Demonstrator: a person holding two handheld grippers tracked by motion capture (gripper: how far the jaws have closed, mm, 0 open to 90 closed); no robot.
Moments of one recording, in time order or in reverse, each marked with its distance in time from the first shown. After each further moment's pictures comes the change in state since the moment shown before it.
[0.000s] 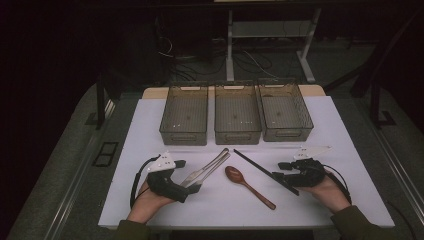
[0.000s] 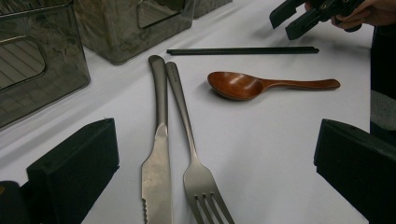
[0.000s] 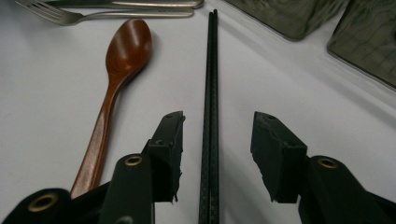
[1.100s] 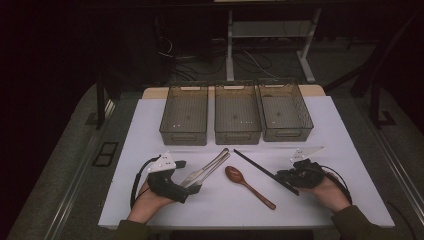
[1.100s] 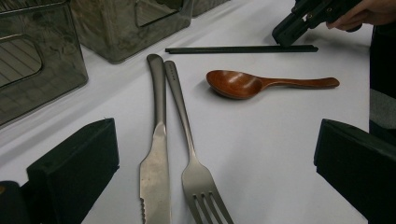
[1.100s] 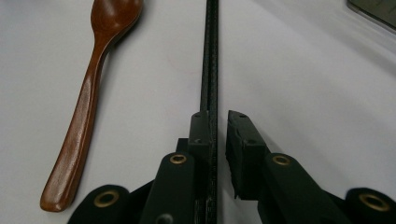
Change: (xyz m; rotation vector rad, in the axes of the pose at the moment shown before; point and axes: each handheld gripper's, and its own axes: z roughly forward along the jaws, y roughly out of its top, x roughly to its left) left arm -0.001 -0.001 0.001 0.002 -0.004 0.001; right arm -0.003 -0.005 0.007 0.126 0.011 0.003
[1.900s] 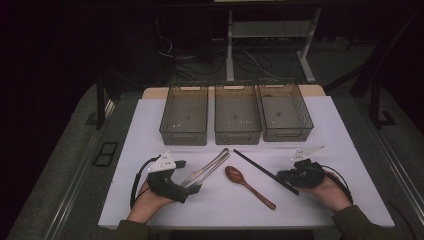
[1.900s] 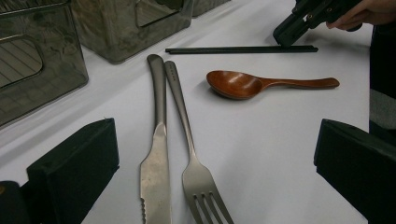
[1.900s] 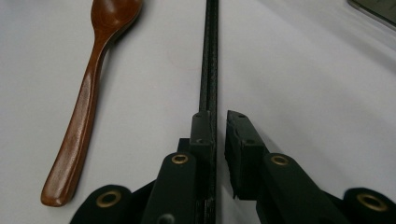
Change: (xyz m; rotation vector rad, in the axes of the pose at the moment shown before) left arm 0.000 0.000 -0.001 0.001 -0.001 0.002; right arm -0.002 -0.001 -0.001 0.008 0.006 -0.002
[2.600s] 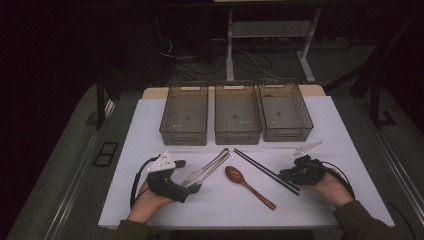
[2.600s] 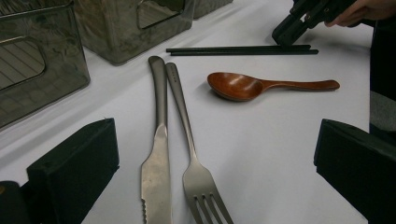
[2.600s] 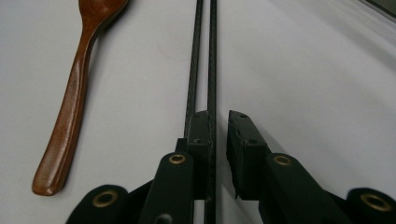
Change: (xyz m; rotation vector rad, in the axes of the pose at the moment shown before) left arm 0.000 0.001 -0.001 -0.008 0.005 -0.006; right arm -0.008 0.009 -0.002 0.081 0.000 -0.010
